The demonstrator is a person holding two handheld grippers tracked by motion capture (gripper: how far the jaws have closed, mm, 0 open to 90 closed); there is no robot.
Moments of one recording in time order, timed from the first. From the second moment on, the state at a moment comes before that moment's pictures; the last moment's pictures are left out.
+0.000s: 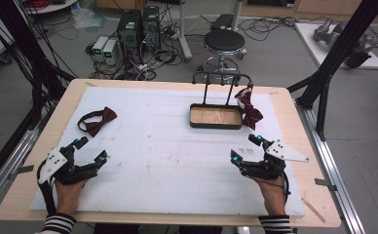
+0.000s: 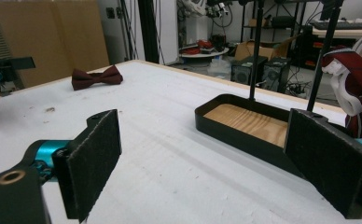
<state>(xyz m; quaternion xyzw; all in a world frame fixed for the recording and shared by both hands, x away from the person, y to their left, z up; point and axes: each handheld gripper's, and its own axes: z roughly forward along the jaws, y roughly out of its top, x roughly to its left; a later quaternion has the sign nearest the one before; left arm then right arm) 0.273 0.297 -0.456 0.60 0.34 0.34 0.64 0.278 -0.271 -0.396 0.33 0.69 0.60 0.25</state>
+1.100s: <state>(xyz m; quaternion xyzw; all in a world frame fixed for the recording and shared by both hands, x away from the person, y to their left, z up) 0.293 0.321 -0.420 0.62 0.35 0.32 0.62 0.282 -0.272 -0.395 0.33 0.68 0.60 0.24</state>
